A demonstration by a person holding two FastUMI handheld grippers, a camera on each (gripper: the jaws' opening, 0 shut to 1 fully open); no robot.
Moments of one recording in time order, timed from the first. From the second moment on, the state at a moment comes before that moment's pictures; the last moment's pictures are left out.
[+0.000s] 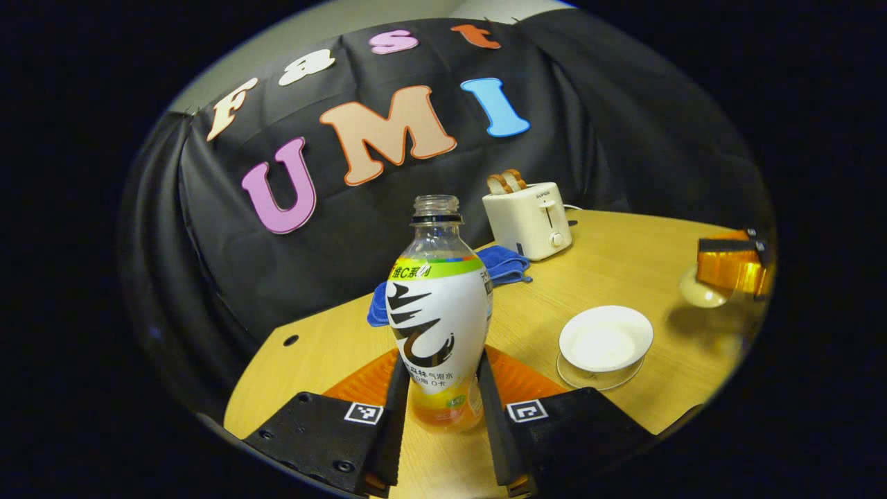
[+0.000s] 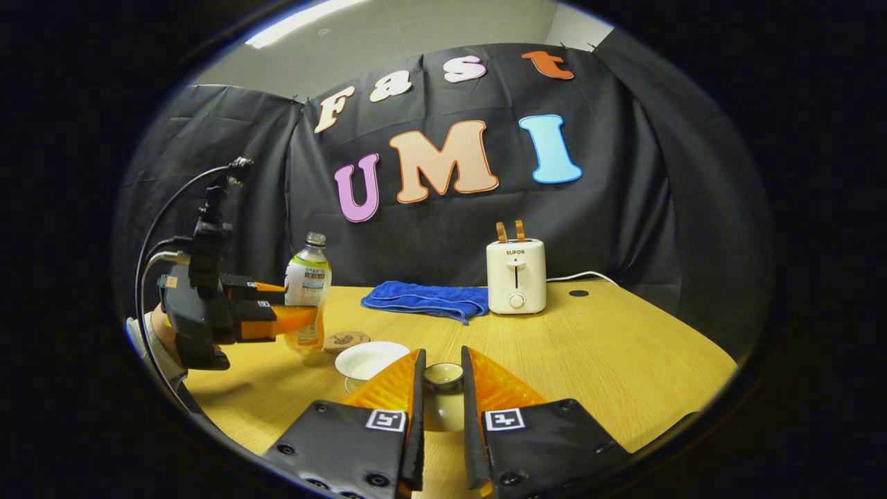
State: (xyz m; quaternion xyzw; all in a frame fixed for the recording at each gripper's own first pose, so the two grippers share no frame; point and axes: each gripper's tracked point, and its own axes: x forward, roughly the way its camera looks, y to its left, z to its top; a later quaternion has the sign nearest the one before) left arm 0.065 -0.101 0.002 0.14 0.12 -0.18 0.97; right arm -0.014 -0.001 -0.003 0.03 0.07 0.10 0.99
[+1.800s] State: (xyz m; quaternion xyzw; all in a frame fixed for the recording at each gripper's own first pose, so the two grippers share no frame) left arm 0.123 -0.109 -0.020 -0.02 0.10 -0.12 0.99; right arm -0.005 -0.009 -0.021 0.04 0.08 0.09 0.99
